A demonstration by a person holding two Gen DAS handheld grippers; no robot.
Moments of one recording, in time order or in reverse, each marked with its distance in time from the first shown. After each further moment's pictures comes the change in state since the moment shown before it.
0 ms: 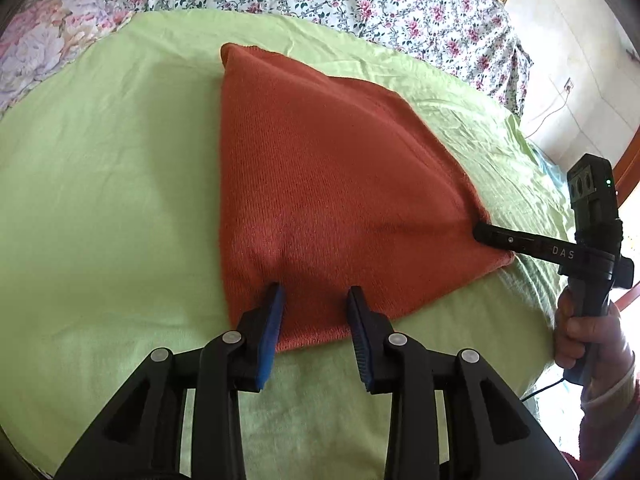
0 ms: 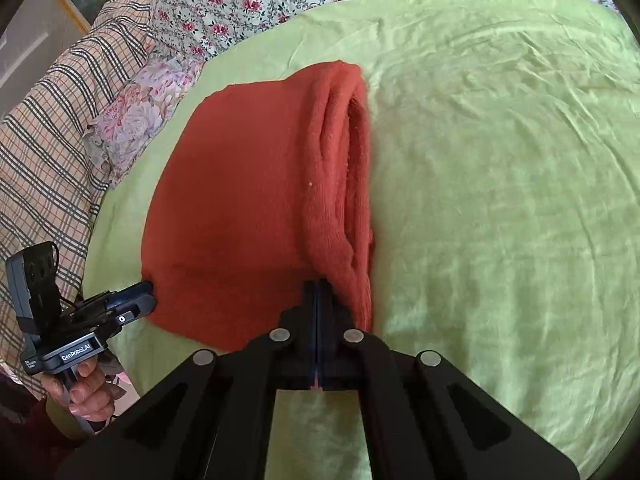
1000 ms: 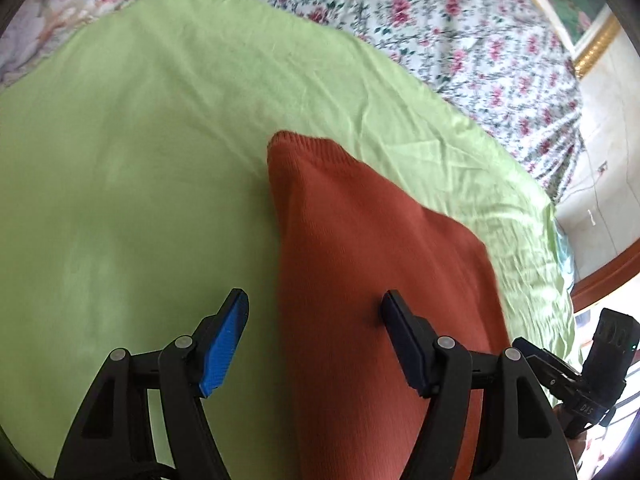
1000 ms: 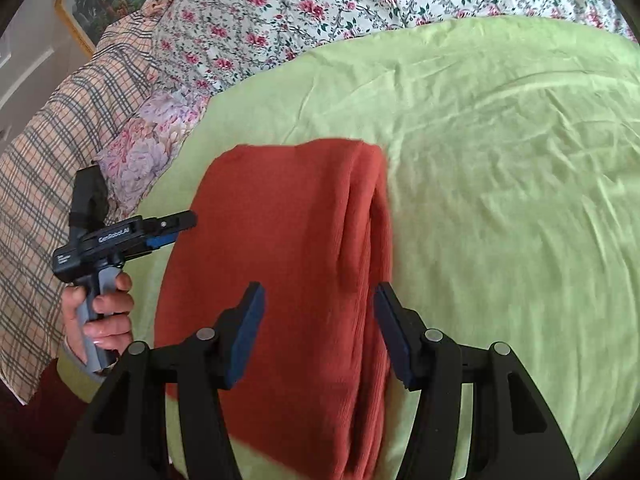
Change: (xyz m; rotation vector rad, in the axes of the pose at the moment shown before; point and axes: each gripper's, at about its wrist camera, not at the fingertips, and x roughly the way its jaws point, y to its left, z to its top) left arm 0.091 0.088 0.190 -0.211 0.058 -0.036; right arm 0.015 0.004 0.074 0.006 -0.069 0.044
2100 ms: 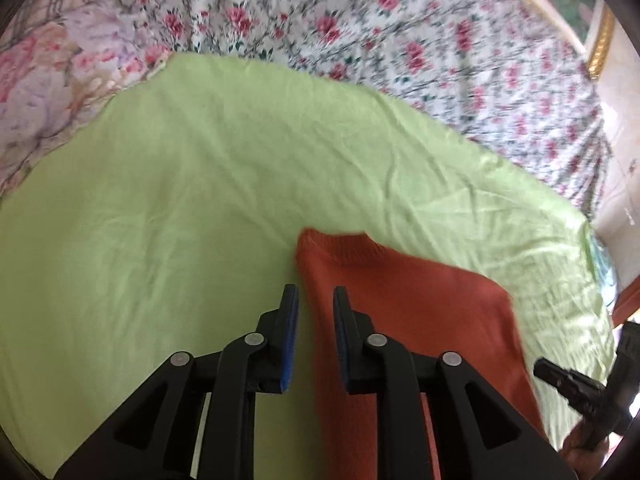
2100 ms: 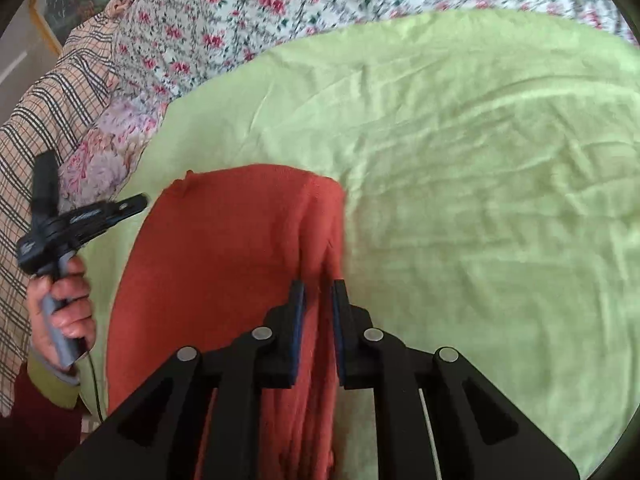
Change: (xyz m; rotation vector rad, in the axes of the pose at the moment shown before) left arm -0.039 -0.027 0.007 0.049 -0.193 0.181; right arm 0.018 -0.020 0.025 0.038 -0.006 -0.114
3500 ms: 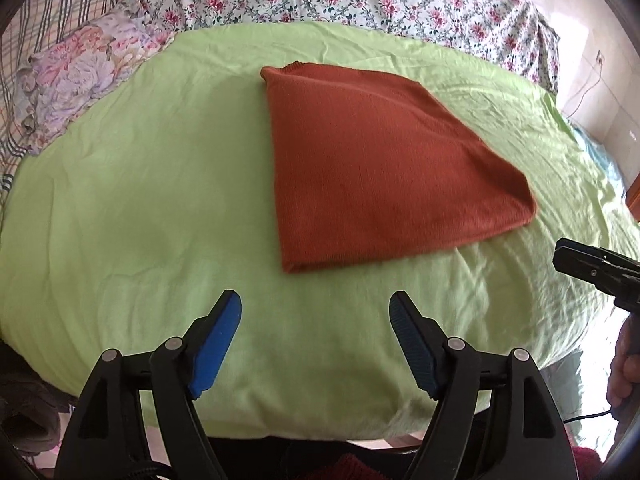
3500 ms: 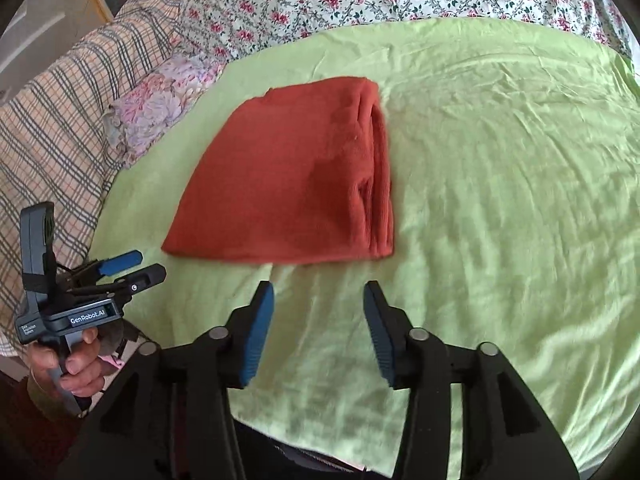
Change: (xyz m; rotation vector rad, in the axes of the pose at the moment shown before) left arm -0.132 -0.040 -0.240 0.224 0.091 0.084; right arm -0.110 0.050 -0.161 -0.111 0.013 0.008
